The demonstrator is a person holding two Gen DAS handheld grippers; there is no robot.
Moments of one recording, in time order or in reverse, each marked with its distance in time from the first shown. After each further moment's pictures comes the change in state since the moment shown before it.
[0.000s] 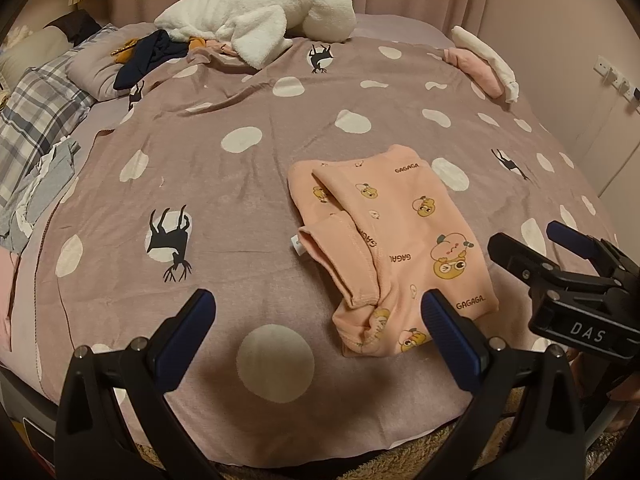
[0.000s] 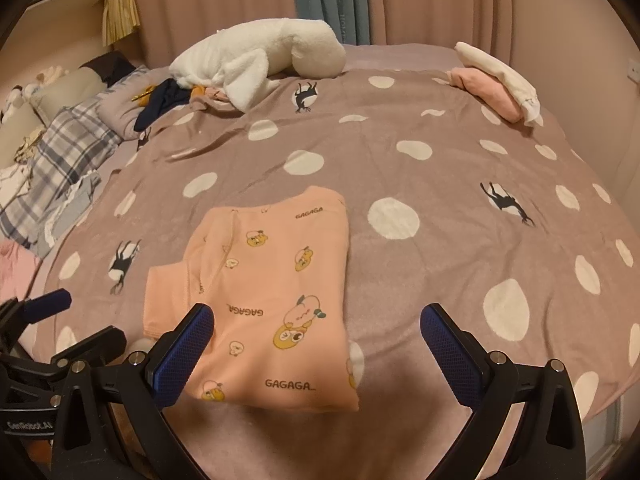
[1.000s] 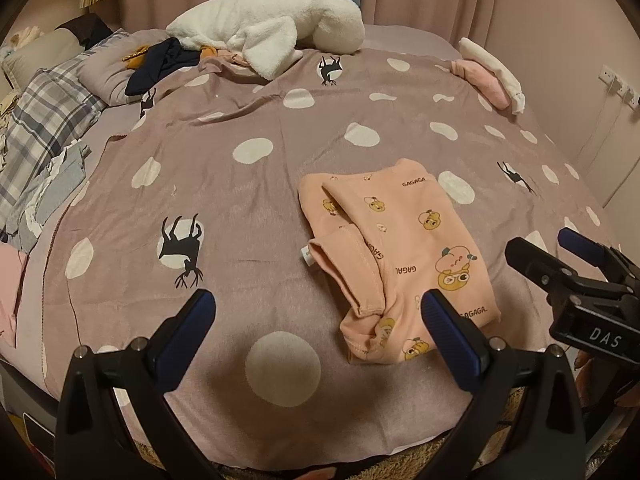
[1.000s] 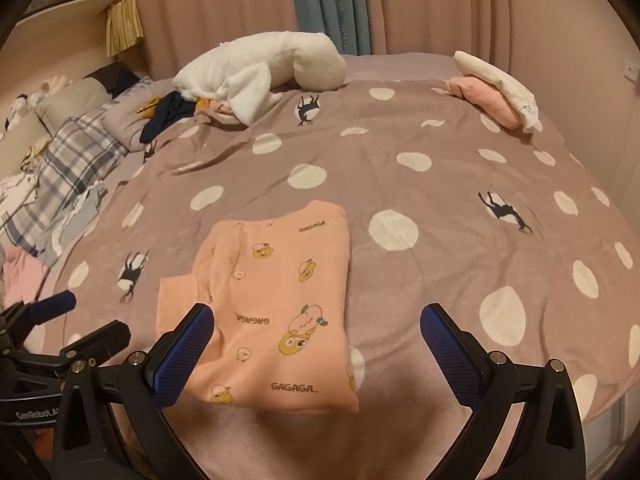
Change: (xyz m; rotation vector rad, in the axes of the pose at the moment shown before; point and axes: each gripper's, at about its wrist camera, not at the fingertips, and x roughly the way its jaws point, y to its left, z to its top) left arm -0.008 0.003 0.002 -0.018 -0.034 0.027; right arm -0.011 -0.003 0.006 0.006 -0.033 0.015
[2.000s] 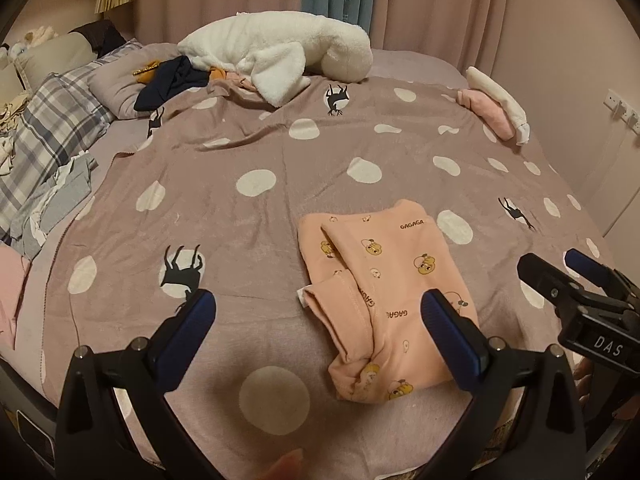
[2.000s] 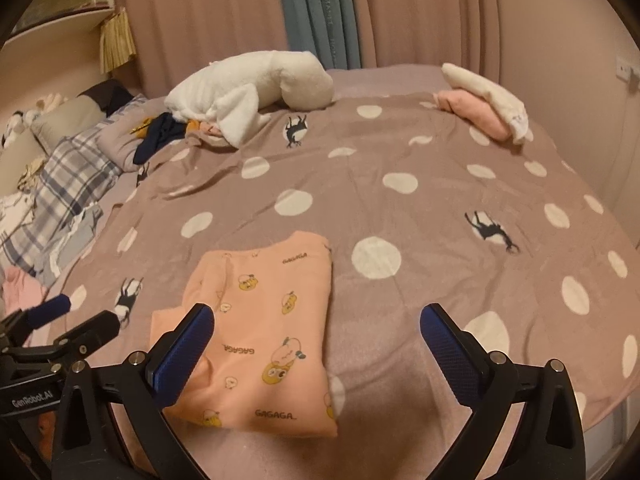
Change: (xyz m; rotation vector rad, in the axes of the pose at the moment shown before) left arm -0.010 -0.003 0.025 -0.042 -0.085 0.015; right arm -0.006 -0.020 0.020 0.021 -0.049 -0.007
